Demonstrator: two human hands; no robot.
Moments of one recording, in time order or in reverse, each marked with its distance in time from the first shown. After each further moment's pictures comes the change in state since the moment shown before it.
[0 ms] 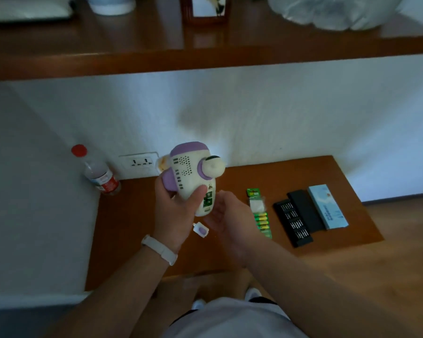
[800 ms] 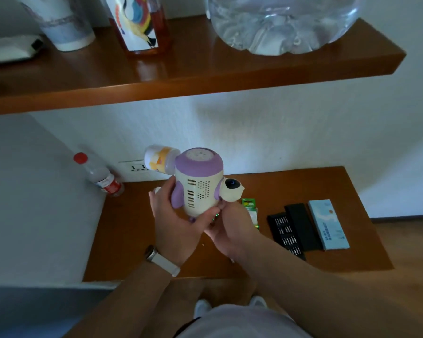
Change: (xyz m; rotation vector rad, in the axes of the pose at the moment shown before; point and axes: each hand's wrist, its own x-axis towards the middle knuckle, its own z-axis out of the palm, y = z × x) left_hand -0.028 0.026 0.077 0.483 0.186 0.369; right_hand 0.002 -0.066 -0.045 0.301 -0.269 0.140
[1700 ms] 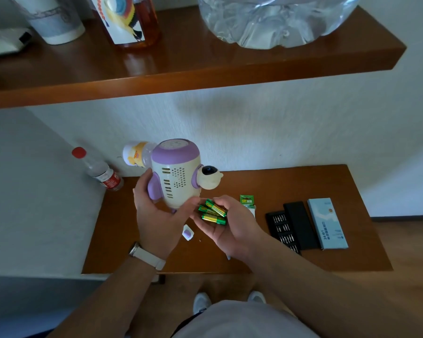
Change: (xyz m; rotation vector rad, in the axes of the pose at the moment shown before) left_hand 0.006 -0.001 -0.007 -0.068 0.097 -0.062; right_hand -0.012 -0.023 -0.018 0.095 0.047 0.263
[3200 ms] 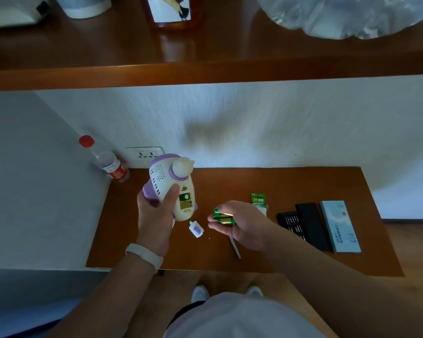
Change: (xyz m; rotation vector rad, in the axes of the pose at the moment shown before) left_hand 0.020 -0.061 -0.022 -0.347 0.011 -0.679; right_hand 0.056 0.006 -0.010 -0.532 0.152 -0.019
